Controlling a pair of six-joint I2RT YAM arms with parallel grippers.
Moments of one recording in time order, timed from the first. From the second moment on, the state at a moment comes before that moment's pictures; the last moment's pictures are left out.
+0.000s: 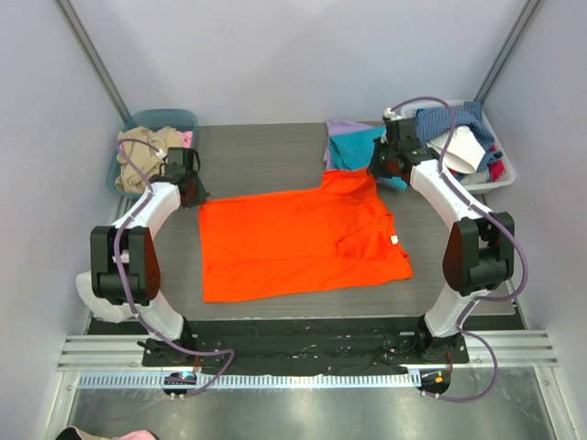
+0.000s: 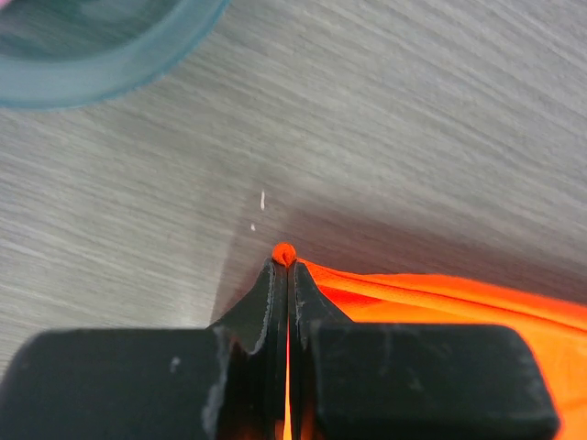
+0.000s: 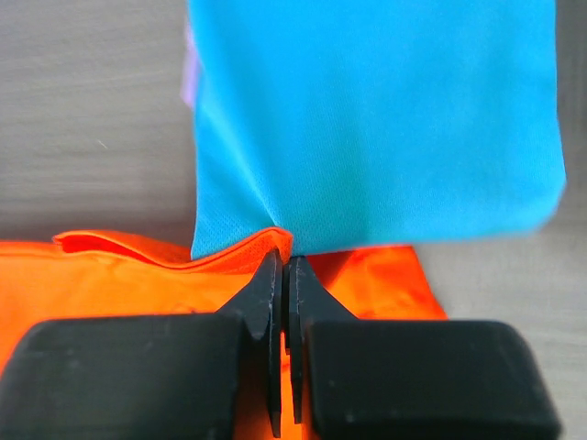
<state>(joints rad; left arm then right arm) -0.04 1.68 1.20 -0.45 -0.14 -0.47 0.20 1.74 1.48 -0.45 -0.02 0.29</state>
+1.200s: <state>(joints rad) -0.04 1.57 1.06 -0.45 -0.09 -0.50 0.20 1.74 1.33 -0.49 0.03 0.34</state>
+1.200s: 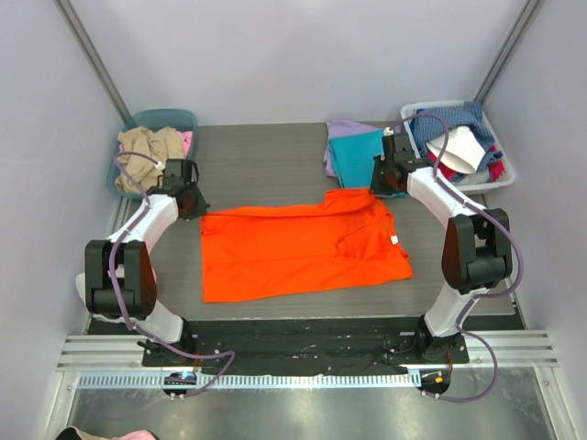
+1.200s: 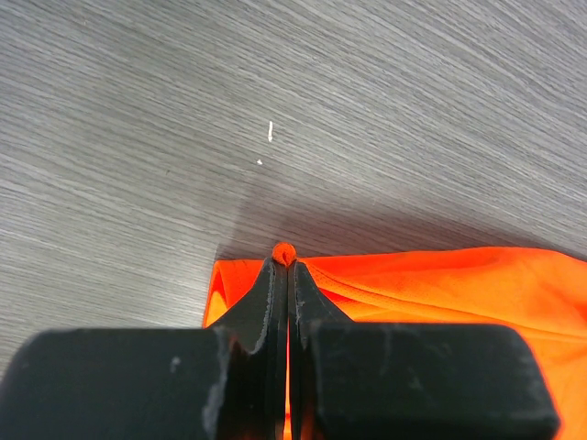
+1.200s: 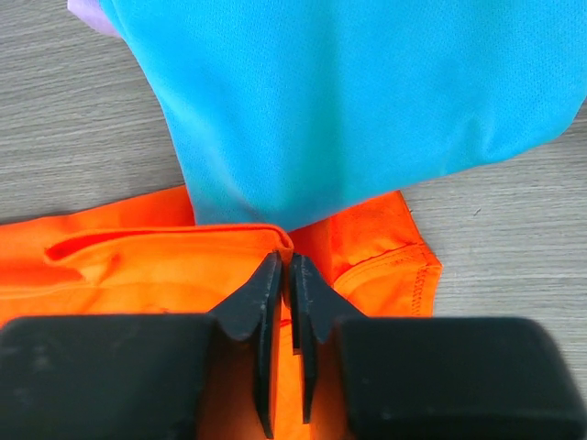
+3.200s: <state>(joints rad) -0.04 1.03 0.65 -0.51 -0.08 -0.69 0.20 1.23 0.87 -0.59 0.02 0.47</state>
